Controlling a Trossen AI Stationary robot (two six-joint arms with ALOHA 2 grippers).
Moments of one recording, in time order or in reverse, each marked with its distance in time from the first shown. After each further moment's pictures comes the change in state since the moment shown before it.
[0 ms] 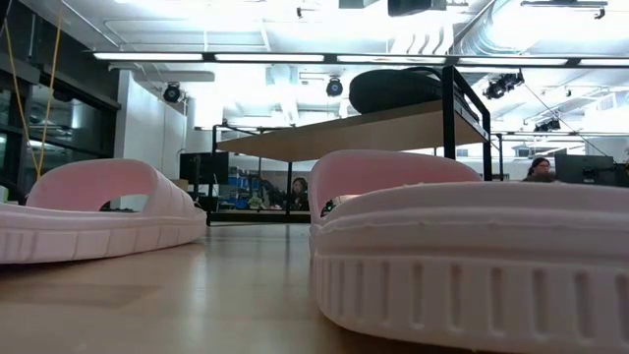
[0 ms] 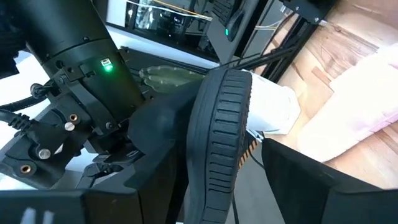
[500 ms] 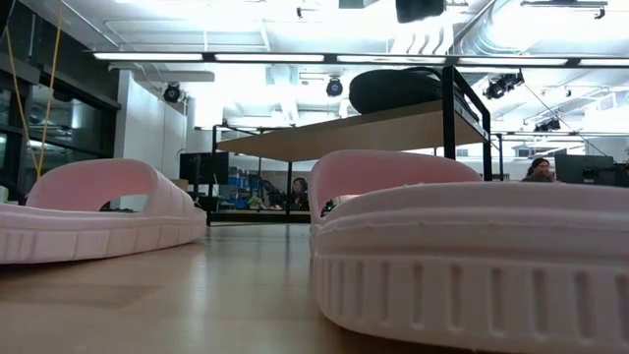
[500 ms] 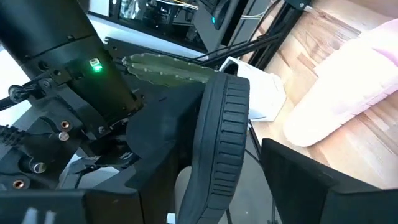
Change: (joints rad) left arm 0.000 0.039 0.000 0.023 0.058 -0.029; right arm 0.006 -0.001 -0.001 -0.066 0.001 -0.001
